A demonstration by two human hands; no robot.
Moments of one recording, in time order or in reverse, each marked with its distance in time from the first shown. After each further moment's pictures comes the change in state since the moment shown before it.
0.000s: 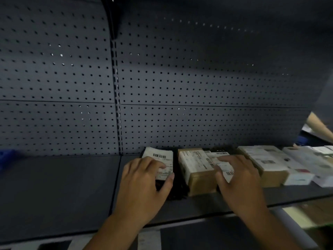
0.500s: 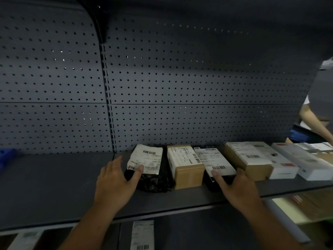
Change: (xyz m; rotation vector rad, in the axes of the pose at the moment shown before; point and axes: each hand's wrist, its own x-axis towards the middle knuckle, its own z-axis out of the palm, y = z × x) left_hand -0.003 -0.028 0.022 -0.134 -0.057 -0.499; right_hand -0.005 0.081 0.007 -0.061 -0.333 0.480
